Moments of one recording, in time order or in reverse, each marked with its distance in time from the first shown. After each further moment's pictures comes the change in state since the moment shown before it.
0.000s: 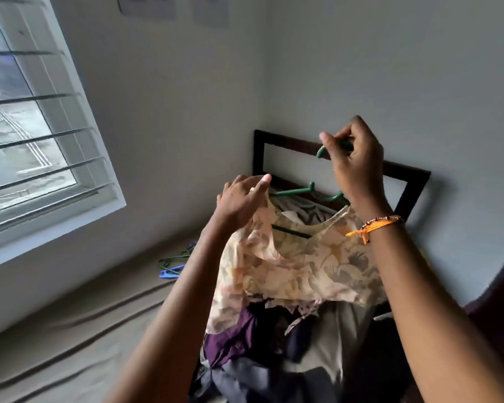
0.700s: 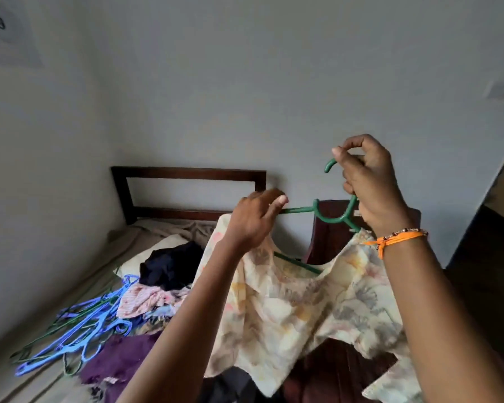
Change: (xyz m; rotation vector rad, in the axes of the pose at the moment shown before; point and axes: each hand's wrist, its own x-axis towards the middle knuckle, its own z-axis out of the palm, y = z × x) left_hand -0.115 0.203 0.126 -0.181 -0.224 0.790; right_hand -0.078 -0.094 -0.282 -0.014 0.303 0.413
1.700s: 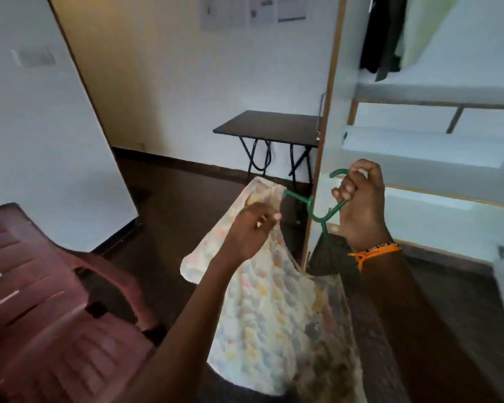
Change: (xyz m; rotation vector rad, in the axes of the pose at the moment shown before) left_hand -0.207 0.600 0.310 -0.776 -0.896 0.554; right_hand -0.418 -0.189 -0.555 -0.059 1.363 -0.077
